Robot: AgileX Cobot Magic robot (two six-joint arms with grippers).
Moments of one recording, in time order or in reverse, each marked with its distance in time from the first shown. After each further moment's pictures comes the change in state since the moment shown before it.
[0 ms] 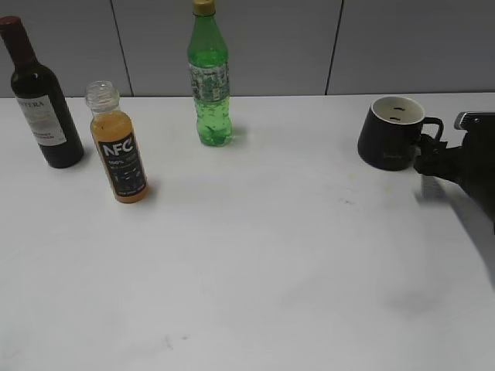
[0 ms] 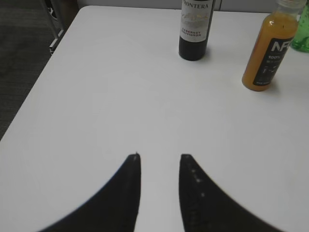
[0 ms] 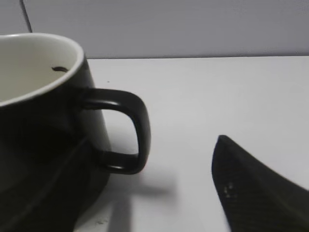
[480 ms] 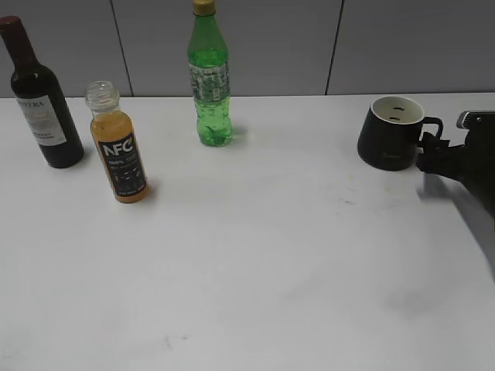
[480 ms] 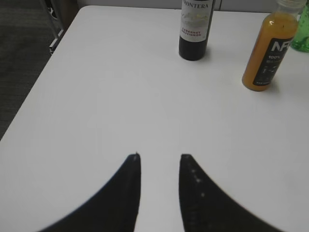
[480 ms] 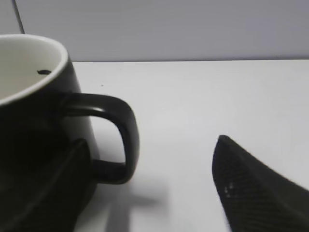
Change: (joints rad) left arm 0.000 0.000 0.000 0.000 0.000 0.000; right arm -0.019 0.026 -0.037 -0.020 0.000 0.000
